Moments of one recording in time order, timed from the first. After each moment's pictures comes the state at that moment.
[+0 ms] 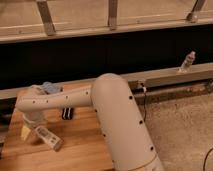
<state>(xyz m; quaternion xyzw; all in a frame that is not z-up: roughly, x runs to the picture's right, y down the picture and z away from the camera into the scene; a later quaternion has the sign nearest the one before) -0.389 0.222 0.788 -0.41 -0.03 0.28 0.87</state>
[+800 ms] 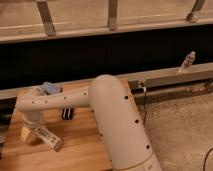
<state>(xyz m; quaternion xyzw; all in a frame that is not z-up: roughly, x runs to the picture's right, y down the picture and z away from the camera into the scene) -0.394 0.230 0.794 -0.42 -0.02 0.28 0.86</state>
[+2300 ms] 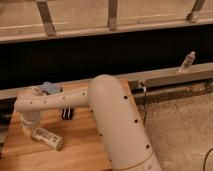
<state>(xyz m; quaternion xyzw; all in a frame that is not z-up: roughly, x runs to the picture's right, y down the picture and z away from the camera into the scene) -0.402 0.220 0.786 -0.42 -0.06 0.25 0.87</state>
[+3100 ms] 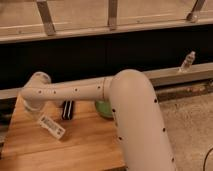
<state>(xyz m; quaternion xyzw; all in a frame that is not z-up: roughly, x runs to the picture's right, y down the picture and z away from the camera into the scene) -0.383 0.123 0.750 -0.34 -0.15 0.28 0.89</state>
